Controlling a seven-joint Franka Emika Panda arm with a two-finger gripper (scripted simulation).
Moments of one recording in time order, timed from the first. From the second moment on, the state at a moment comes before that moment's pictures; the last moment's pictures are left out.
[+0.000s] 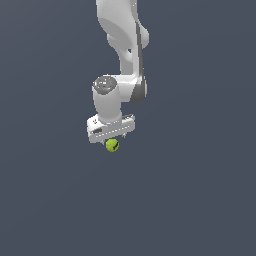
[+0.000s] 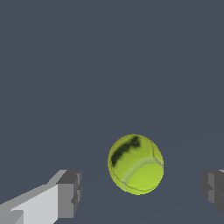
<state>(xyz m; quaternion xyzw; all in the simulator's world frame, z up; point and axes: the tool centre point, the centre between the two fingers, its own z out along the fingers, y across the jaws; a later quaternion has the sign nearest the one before) -0.031 -0.067 0.106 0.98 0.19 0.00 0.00</state>
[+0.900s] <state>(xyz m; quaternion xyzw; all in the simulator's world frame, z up) -0.041 -0.080 0.081 0.97 0.22 0.00 0.00</state>
